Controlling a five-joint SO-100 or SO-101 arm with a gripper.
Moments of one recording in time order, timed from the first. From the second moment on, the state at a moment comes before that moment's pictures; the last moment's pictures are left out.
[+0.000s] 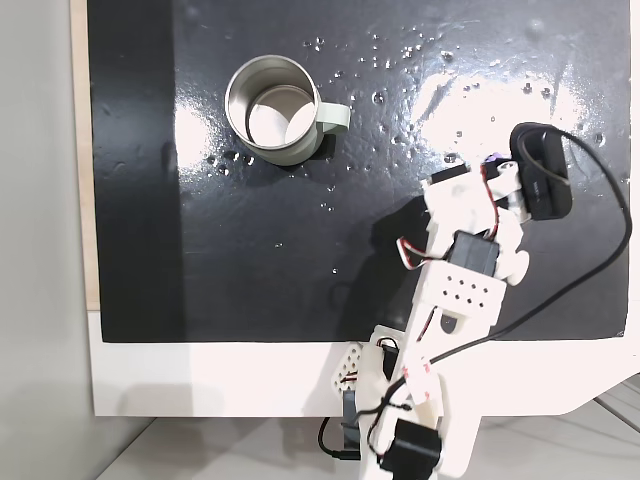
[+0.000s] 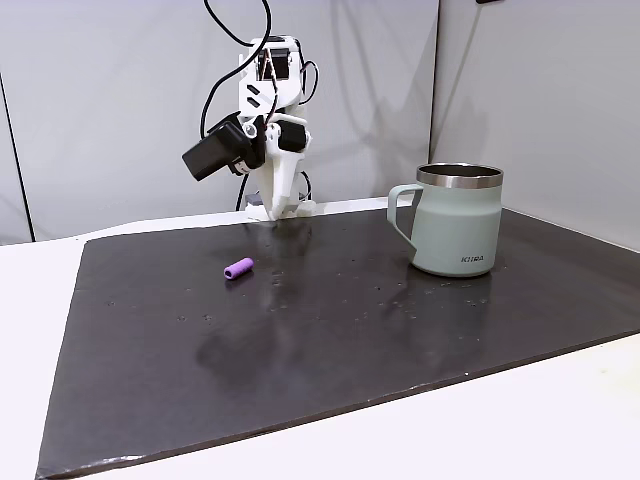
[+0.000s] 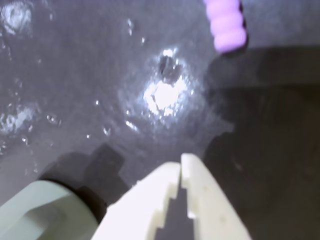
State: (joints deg) arm 17.8 112.8 121.8 50.8 -39.9
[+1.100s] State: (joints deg) arm 29.4 87.6 101.7 51.3 -80.2
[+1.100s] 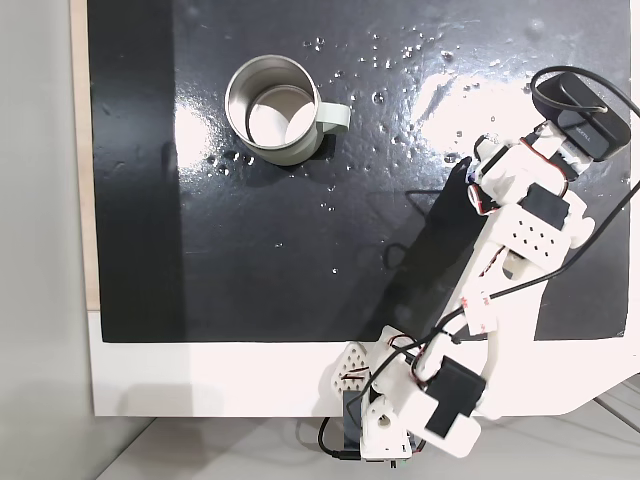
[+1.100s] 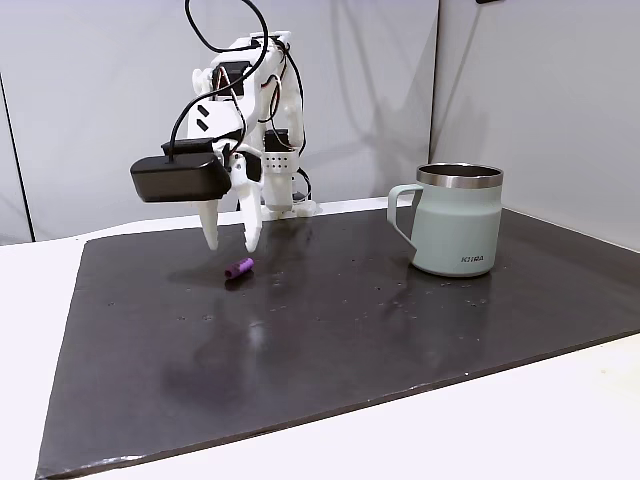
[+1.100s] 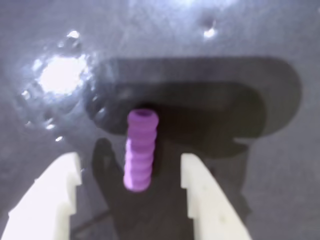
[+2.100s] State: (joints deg) arm 28.5 83.2 106.8 42.5 -83.0
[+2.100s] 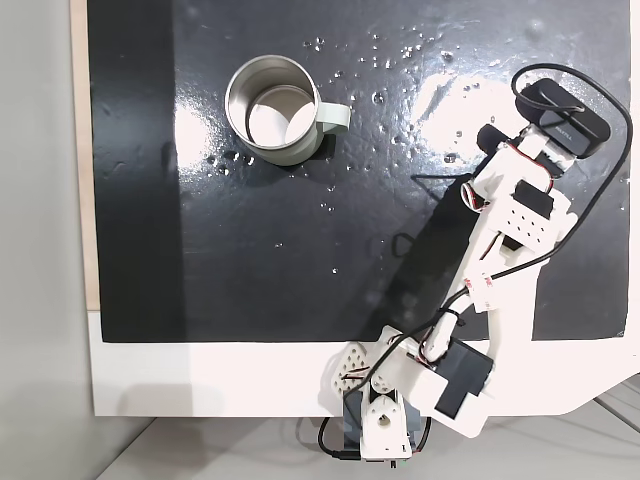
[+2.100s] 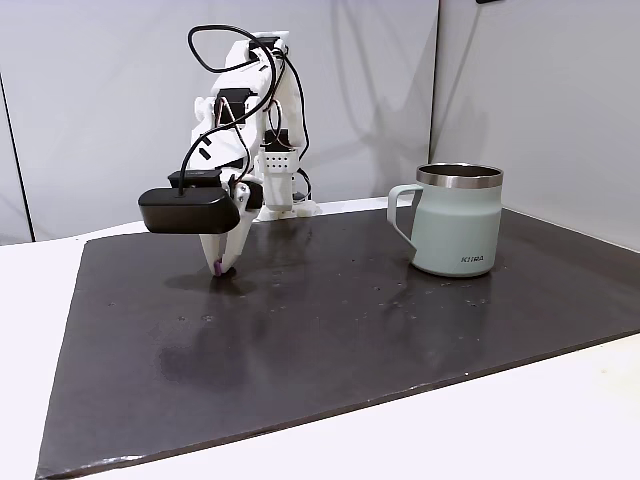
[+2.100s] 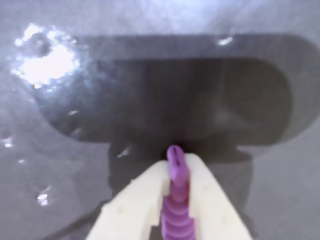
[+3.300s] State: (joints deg) arm -8.4 93.7 61.5 89.9 -3.7
